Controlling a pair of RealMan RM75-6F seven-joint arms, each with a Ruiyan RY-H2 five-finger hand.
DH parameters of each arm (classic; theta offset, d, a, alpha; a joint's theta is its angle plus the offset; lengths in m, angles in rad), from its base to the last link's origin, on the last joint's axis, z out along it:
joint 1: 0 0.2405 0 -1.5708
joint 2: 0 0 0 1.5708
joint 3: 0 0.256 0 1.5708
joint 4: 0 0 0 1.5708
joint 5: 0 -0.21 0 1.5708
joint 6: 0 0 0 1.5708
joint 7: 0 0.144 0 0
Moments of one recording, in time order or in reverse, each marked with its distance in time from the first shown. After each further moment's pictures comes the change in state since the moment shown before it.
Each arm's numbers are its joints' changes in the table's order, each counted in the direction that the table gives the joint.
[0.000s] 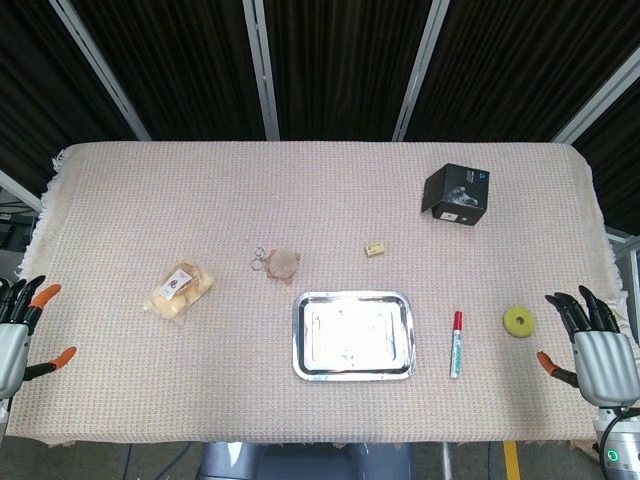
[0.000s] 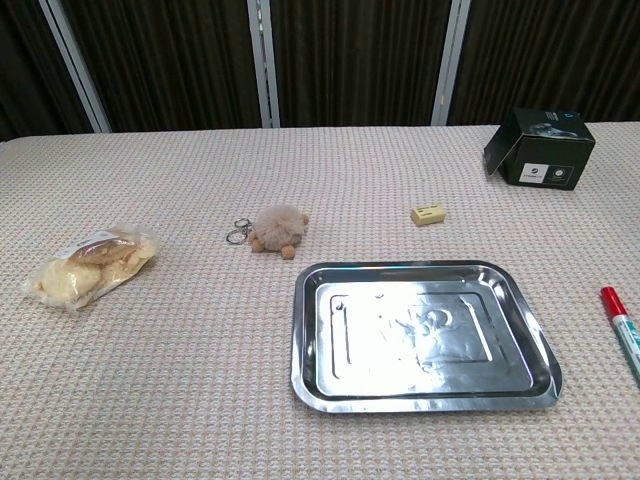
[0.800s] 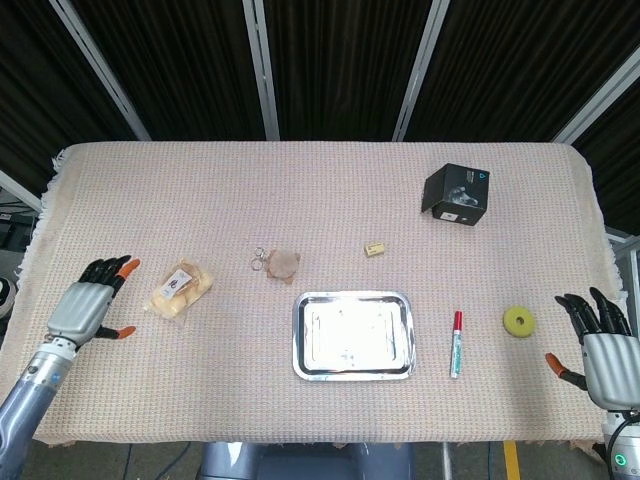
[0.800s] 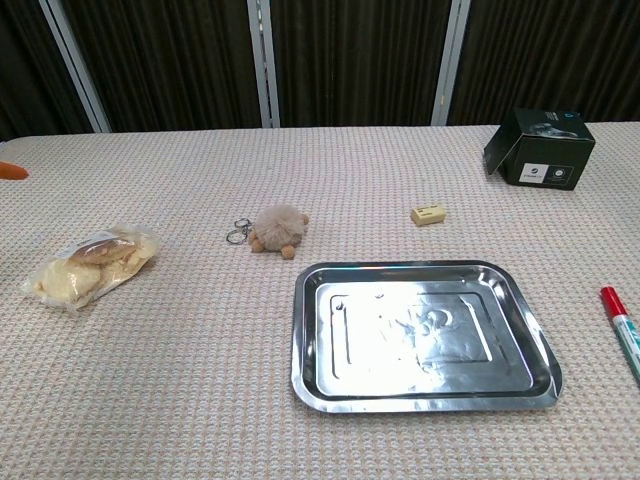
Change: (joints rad) left arm -0.307 -0.063 -0.069 -0.093 0.157 -0.520 0.028; right arm -0.017 0.022 0.001 0.016 -0.012 0.018 -0.012
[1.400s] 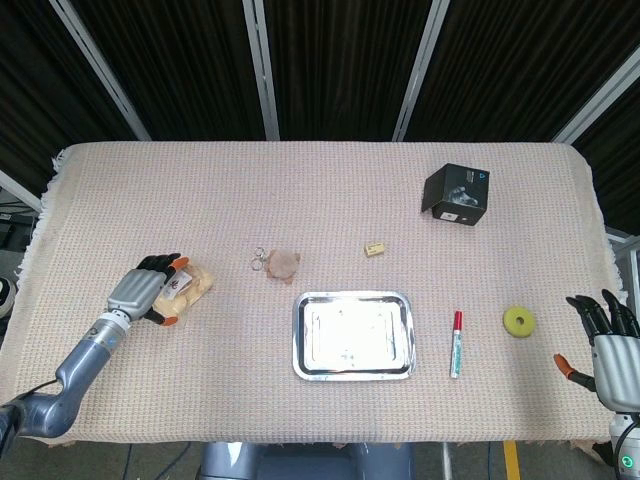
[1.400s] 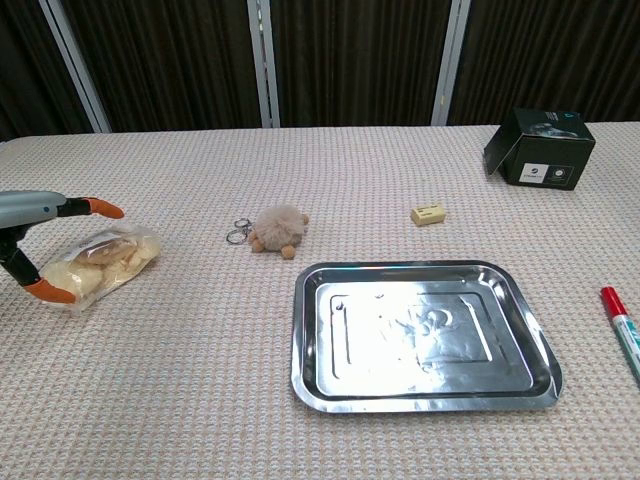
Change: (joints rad) left arm -0.200 -0.171 -0.034 -0.154 0.170 -0.269 0.019; right arm -0.010 0.007 0.006 0.004 -0.029 -0.007 0.004
